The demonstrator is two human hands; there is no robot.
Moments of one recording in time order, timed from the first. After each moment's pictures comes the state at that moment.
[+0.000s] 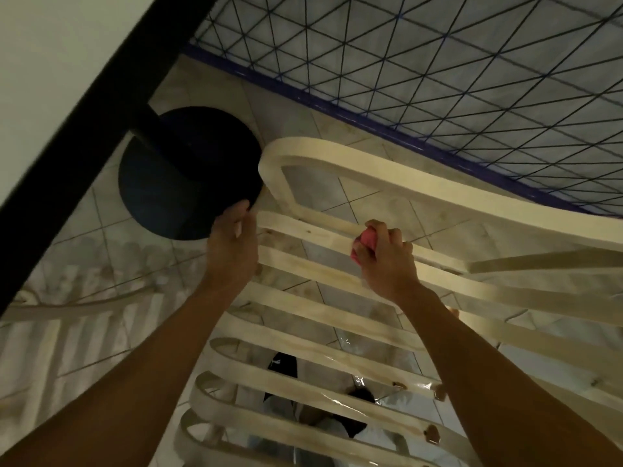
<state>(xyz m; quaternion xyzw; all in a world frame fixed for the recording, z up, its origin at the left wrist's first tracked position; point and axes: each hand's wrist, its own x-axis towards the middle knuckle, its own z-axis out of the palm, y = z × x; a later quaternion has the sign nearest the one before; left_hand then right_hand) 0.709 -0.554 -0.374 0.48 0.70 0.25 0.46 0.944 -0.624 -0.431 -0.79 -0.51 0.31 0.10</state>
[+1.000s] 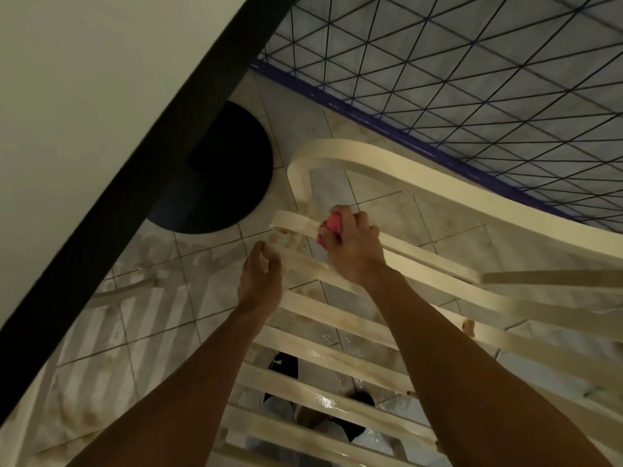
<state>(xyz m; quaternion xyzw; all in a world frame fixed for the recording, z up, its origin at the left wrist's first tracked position) 0.694 -0.592 -0.432 0.39 0.73 0.17 0.54 0.868 -0.568 -0.428 -0.76 -0.54 0.35 0.08</state>
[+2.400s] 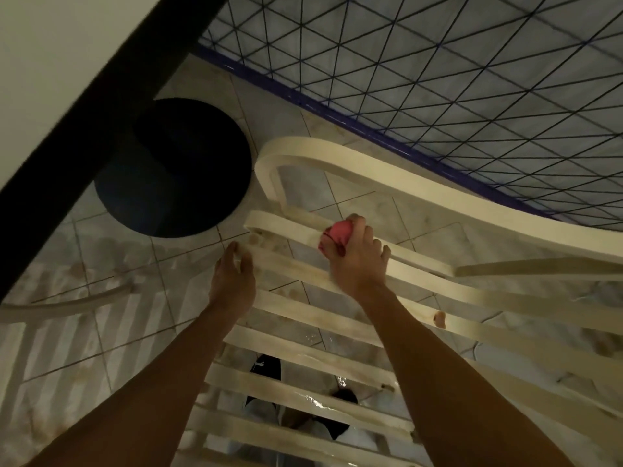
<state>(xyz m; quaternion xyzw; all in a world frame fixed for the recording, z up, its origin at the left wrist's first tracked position) 0.691 -0.588 -0.445 0.43 0.74 0.13 0.50 0.899 -0.607 -0.436 -0.82 -0.48 0.29 0.09</state>
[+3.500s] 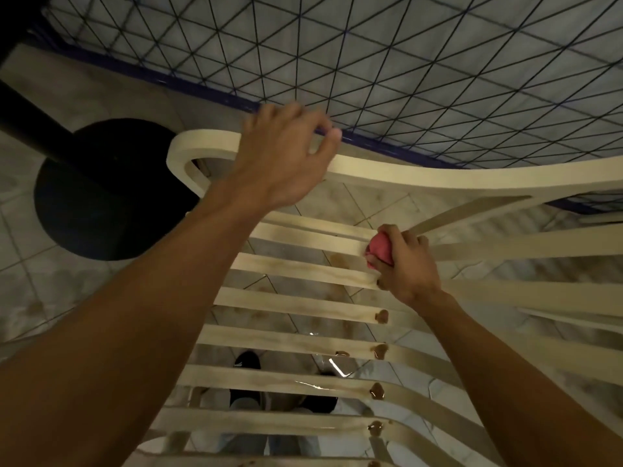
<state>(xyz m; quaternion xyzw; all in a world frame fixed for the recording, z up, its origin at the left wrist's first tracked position) 0.865 -0.527 -0.272 0.88 0.41 0.10 0.19 1.040 -0.721 -0.386 -0.84 -0.48 0.25 0.03</state>
